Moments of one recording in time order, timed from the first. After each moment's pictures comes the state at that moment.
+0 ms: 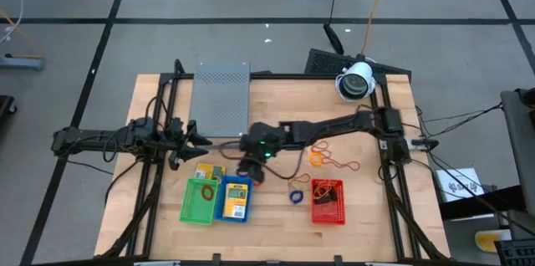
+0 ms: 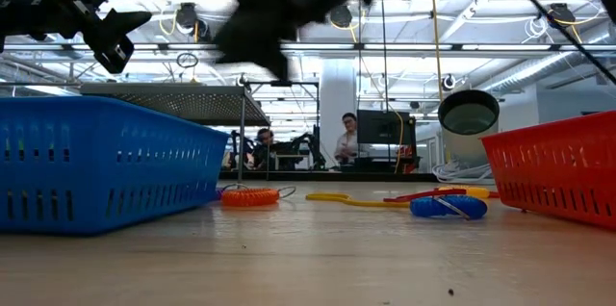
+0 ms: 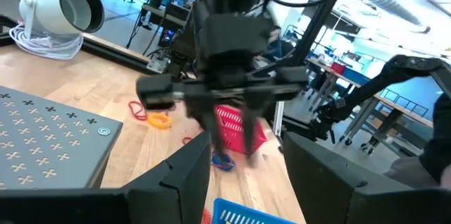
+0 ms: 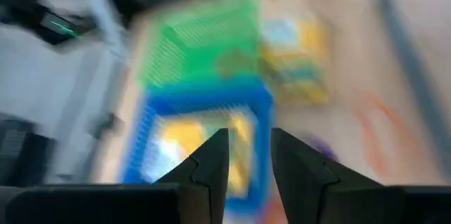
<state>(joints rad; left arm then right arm) 0.02 0.24 0.13 0.14 0.21 -0.42 0.04 1.99 1.53 -0.15 -0.33 0.34</state>
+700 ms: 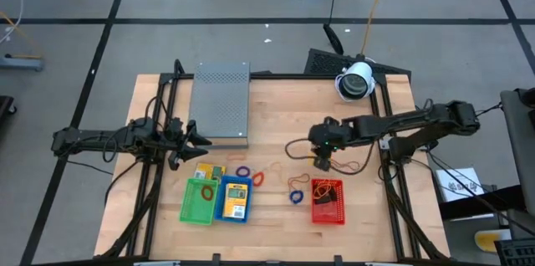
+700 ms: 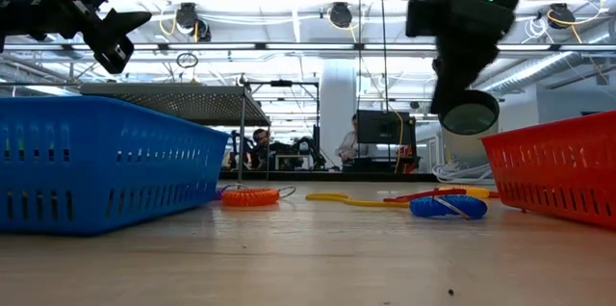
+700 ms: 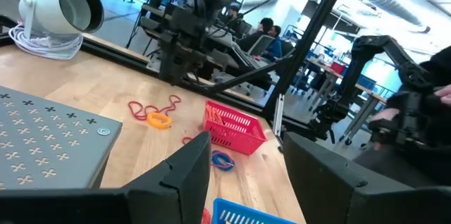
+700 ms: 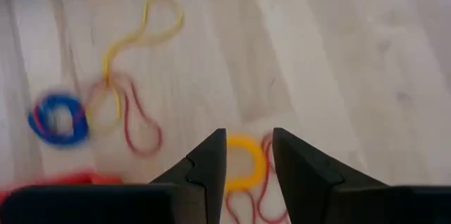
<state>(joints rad) 0.02 0.24 0.13 0.14 0.21 -0.43 0.04 1.31 0.88 -0.62 0.10 0.31</state>
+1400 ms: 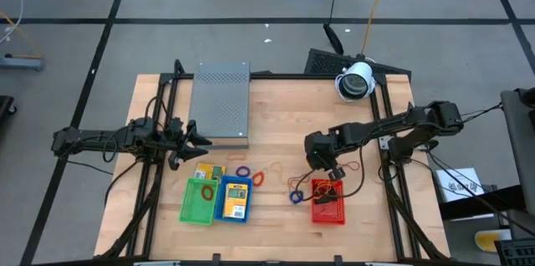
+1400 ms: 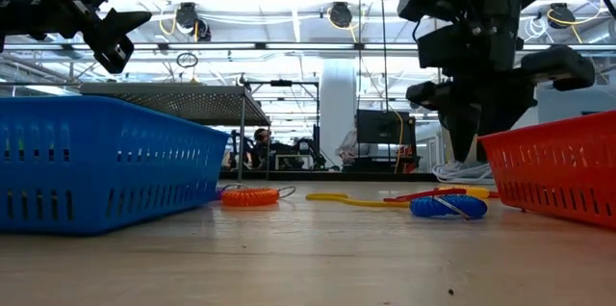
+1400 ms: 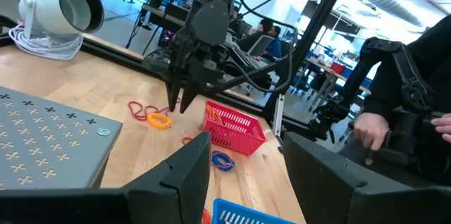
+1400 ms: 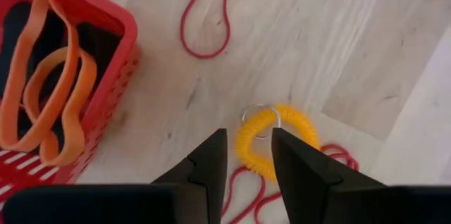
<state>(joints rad) 0.02 0.24 0.13 0.14 0.21 -0.43 0.06 1.49 0.87 -0.64 -0.11 -0.37</state>
